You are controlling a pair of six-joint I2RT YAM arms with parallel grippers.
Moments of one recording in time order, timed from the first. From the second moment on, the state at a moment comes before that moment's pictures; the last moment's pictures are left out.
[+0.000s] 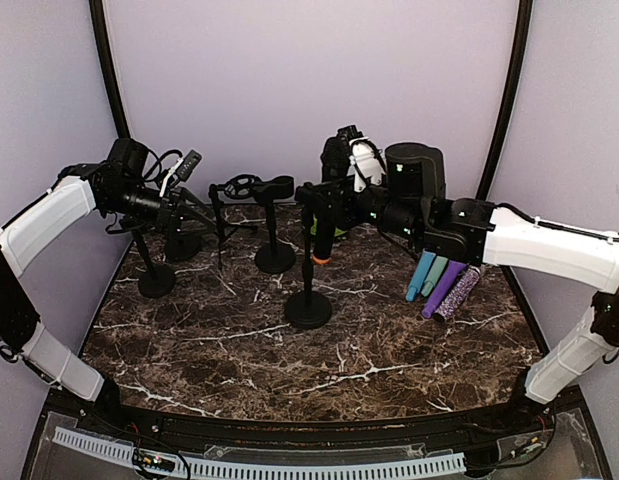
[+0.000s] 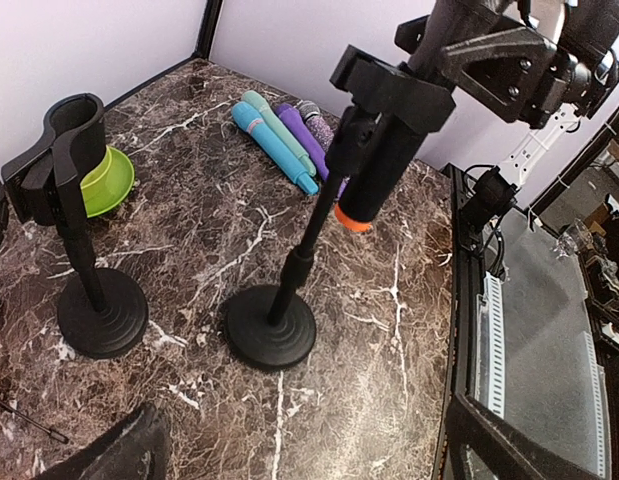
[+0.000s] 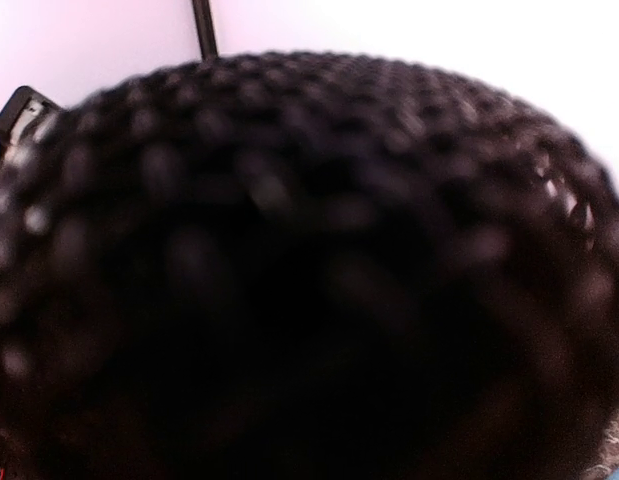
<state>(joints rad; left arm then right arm) -0.19 1.46 1.40 -0.86 1.01 0.47 0.97 1.48 1.31 -0.01 0.27 0.14</state>
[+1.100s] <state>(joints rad) -0.29 1.45 1.36 -0.92 1.17 0.62 1.11 1.67 1.48 0.15 0.02 0.14</state>
